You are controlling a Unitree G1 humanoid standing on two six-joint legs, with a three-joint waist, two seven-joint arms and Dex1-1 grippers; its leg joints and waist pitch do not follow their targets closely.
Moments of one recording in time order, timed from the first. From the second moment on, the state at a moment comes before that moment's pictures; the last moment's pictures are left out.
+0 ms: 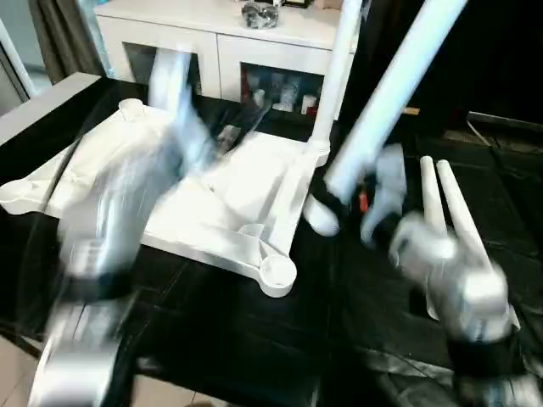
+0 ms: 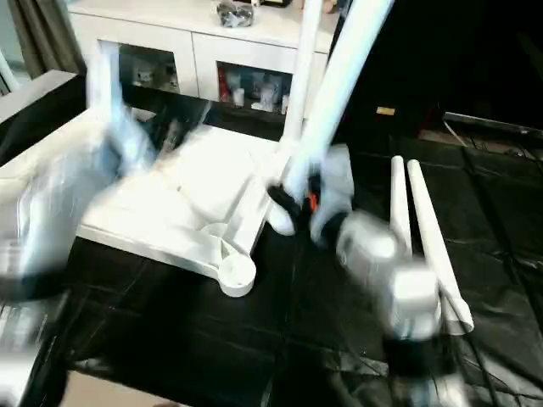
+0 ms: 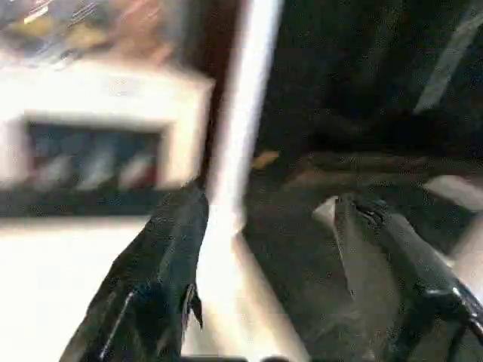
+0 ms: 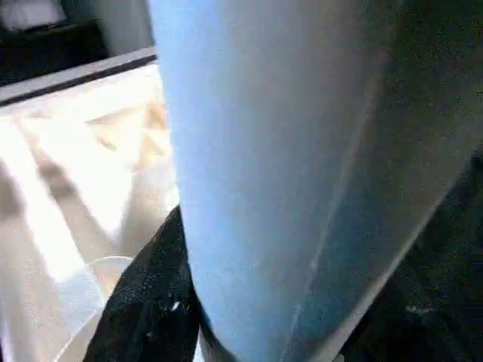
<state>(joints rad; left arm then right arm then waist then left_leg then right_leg) -0.52 0.31 0.11 -0.04 -0.43 0.62 -0.46 -0.30 -0.17 0.03 -0.11 0.34 0.59 0.30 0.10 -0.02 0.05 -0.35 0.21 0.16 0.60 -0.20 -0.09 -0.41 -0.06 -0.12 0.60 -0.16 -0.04</state>
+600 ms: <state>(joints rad) -0.28 0.26 0.04 -0.07 -0.18 0.37 -0.28 -0.12 -0.08 -0.02 -0.14 0.24 0.45 0.11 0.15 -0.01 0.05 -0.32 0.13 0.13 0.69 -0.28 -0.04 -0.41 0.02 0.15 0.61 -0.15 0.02</state>
